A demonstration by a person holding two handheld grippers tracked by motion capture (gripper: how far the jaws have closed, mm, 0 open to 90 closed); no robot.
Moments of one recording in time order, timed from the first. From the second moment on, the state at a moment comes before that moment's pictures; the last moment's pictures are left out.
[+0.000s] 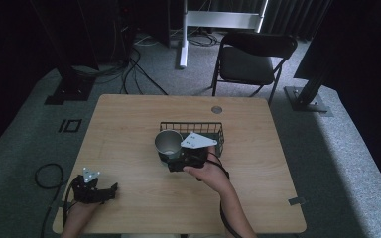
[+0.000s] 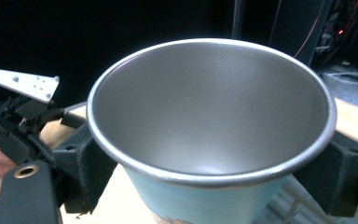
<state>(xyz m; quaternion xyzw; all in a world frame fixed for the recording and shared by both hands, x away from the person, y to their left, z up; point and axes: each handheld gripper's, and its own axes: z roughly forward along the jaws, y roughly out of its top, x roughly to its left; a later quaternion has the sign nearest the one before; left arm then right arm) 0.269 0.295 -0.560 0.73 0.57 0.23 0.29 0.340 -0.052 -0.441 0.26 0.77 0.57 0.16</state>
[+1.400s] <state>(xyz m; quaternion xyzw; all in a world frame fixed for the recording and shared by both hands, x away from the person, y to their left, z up) 0.269 0.295 -0.559 0.73 0.57 0.23 0.29 0.391 -0.123 -0.423 0.43 0.67 0.53 0.30</state>
